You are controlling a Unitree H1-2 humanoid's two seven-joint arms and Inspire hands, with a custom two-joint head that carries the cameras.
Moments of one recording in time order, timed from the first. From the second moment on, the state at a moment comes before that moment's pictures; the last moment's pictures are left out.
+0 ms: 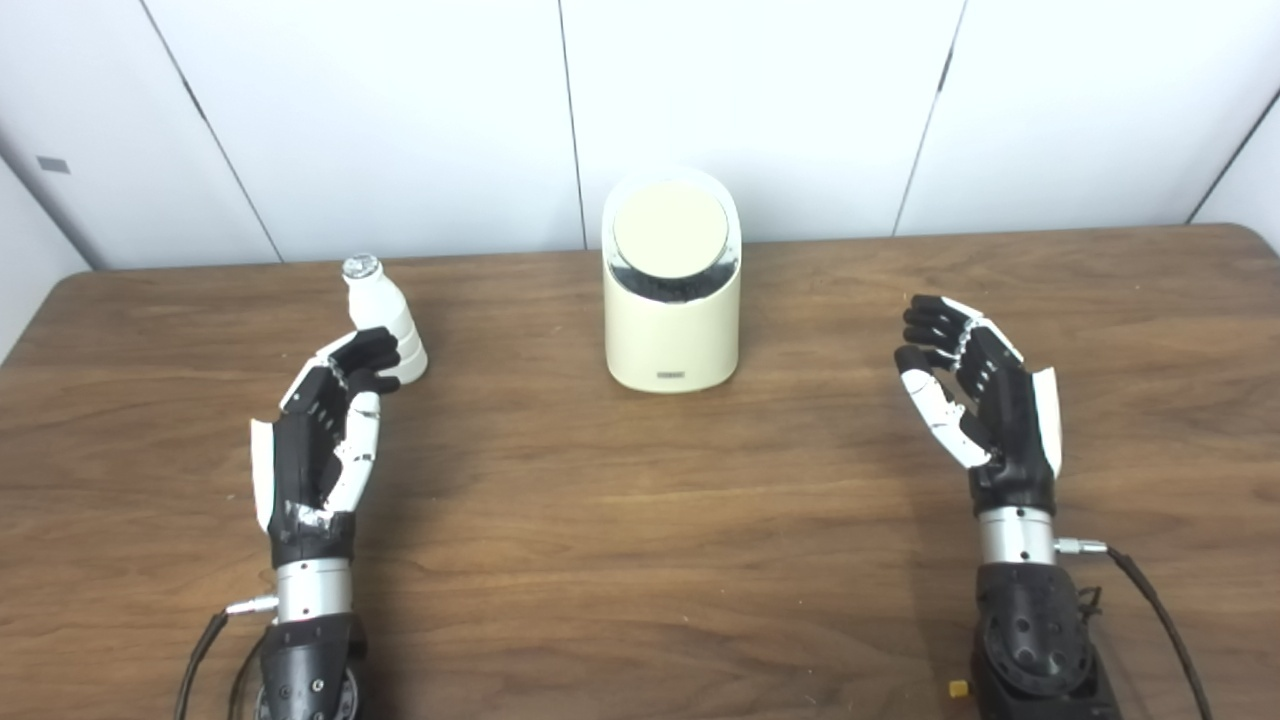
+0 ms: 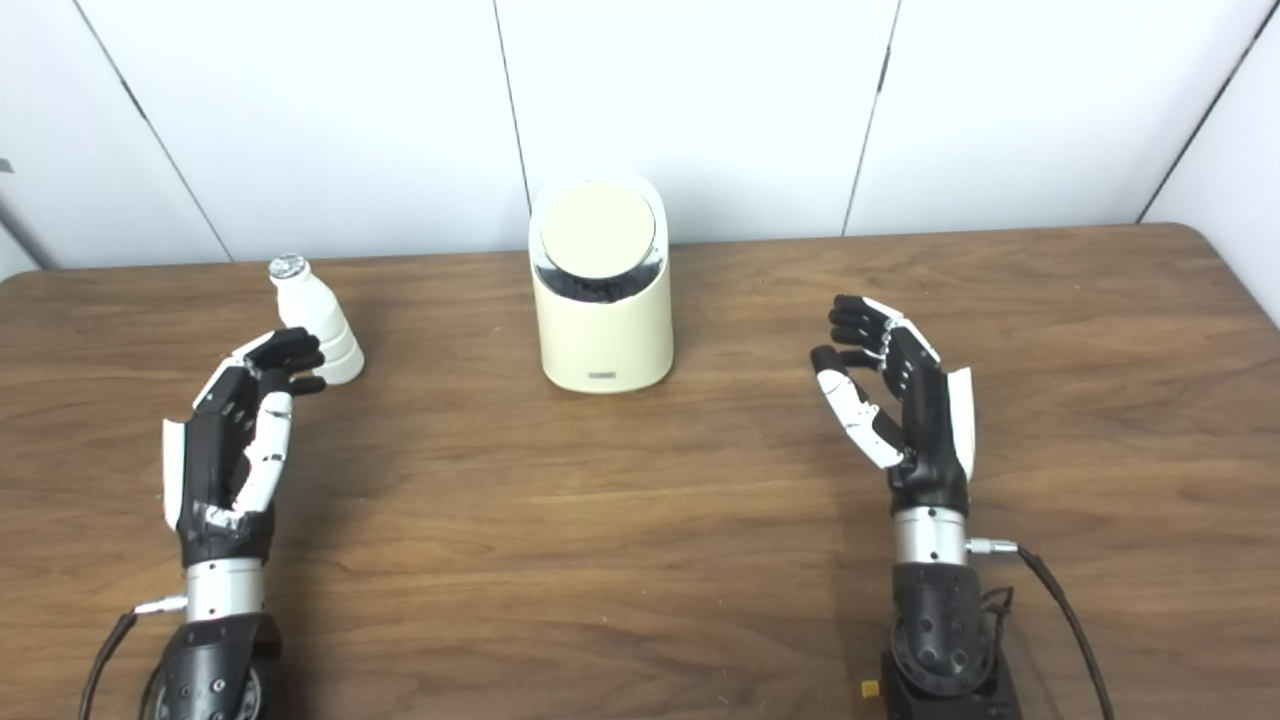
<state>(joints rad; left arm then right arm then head) -0.05 0.07 0.14 0.05 0.05 -0.40 0.10 -0.09 -0.07 -0.08 0.03 -0.21 -0.24 -0.21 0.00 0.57</state>
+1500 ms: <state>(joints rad) -0.06 0.07 0.14 0.07 0.05 -0.41 0.11 -0.33 -0.15 0.01 -0.13 -0.30 0.03 -0.06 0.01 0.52</state>
